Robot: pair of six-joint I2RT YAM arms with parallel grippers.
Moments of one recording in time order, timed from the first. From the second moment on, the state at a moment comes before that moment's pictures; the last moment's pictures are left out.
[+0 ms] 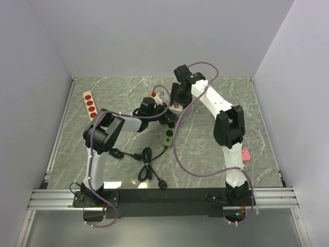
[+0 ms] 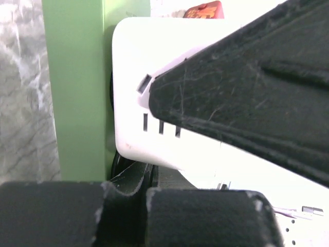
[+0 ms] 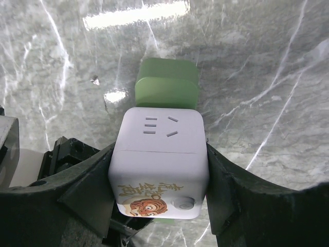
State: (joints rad) left arm -0.54 2.13 1.15 0.54 0.54 -0.94; right arm 0.45 2.19 2.05 -0.99 0.01 0.61
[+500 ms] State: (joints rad) left arm -0.59 1.90 1.05 0.33 0.44 -0.89; right arm 0.43 2.13 2.06 -0.99 -0.01 0.61
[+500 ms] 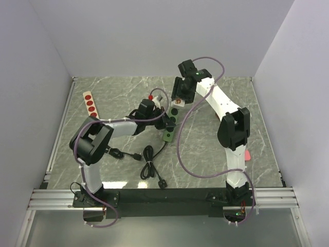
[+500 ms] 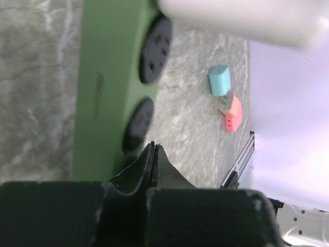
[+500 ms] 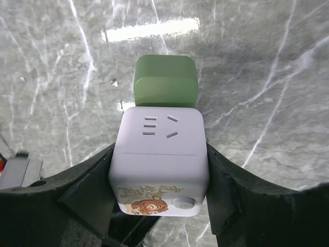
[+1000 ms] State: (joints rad) left arm -0.63 1.79 1.10 0.26 0.42 -0.85; right arm 0.42 2.11 2.06 -0.99 0.00 0.59
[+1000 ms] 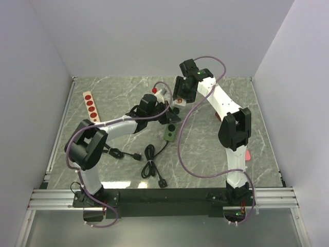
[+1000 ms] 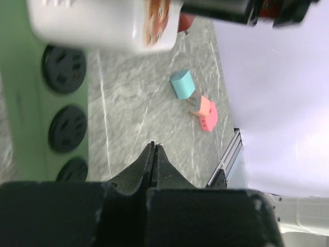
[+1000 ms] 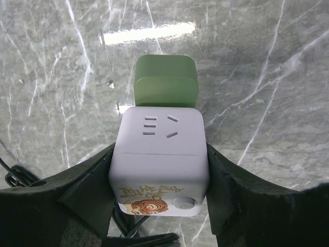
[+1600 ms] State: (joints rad) left arm -0.56 2.07 1.15 0.47 0.55 -0.83; right arm 0.44 2.11 2.04 -0.90 0.01 0.61
